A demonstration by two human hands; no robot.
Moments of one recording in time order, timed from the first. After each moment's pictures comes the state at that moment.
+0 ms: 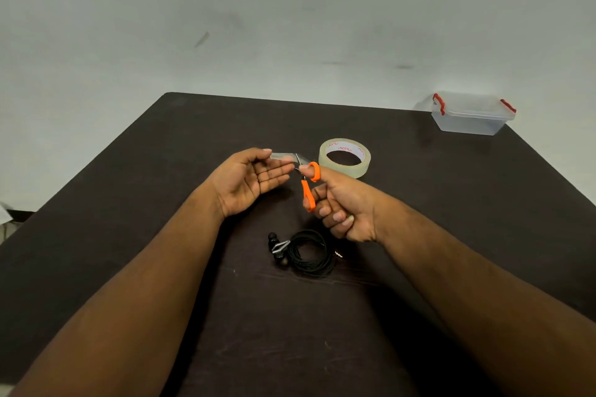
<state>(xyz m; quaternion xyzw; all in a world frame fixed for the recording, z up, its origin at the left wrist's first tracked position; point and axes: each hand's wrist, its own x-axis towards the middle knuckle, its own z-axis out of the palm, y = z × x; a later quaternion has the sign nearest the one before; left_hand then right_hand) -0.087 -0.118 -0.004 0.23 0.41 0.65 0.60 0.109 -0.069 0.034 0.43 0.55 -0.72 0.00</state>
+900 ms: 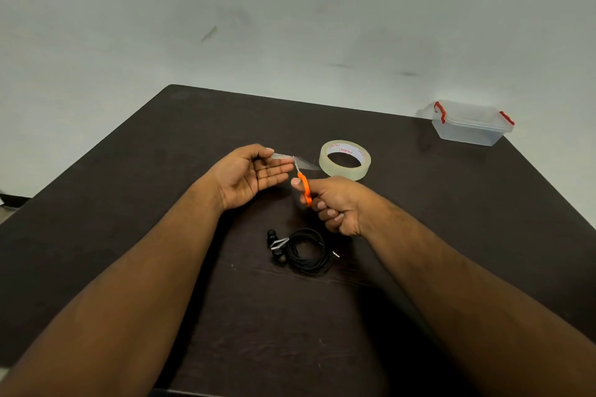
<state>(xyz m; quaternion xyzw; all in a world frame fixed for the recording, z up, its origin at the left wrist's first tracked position) -0.088 -0.119 -0.003 0.20 0.43 0.65 0.60 0.092 -0.065 0.024 0.49 0.58 -0.65 -0.03</state>
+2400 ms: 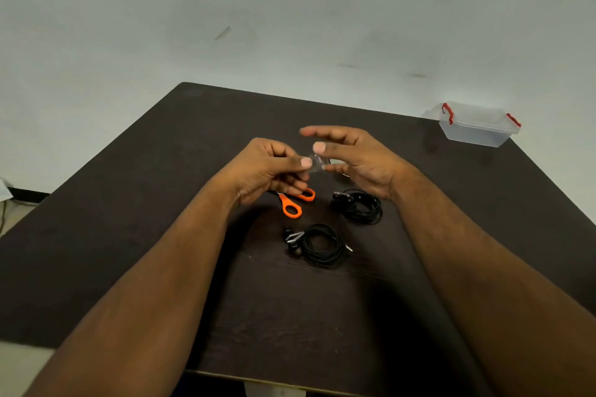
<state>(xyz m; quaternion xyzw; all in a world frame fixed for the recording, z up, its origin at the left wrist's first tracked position) -0.075 -0.147 0.016 0.44 0.50 0.56 0.49 0.096 -0.044 0.060 0.22 0.74 -0.61 -0.17</state>
